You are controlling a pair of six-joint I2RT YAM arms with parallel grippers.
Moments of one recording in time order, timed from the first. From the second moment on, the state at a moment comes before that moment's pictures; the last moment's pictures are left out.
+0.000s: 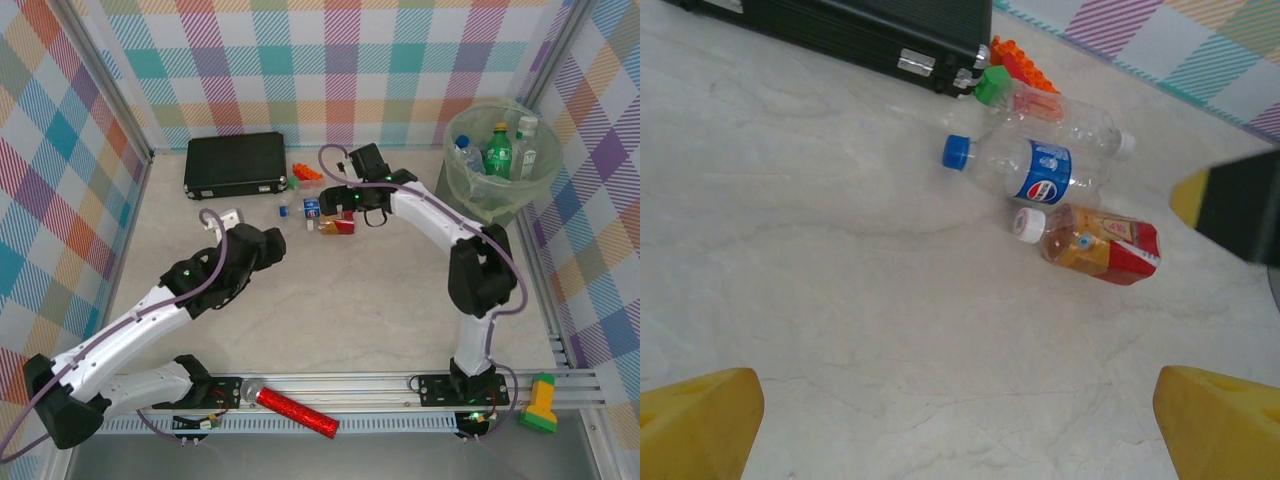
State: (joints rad) left arm -0.76 0.99 0.96 -0.71 -0.51 -0.89; right arm 0.52 1.95 1.66 -0.62 -0.14 0.22
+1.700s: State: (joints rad) left arm -0.76 0.85 0.87 -0.78 -0.51 -0.86; right arm 0.65 2.22 1.81 -0.79 0.00 -0.06
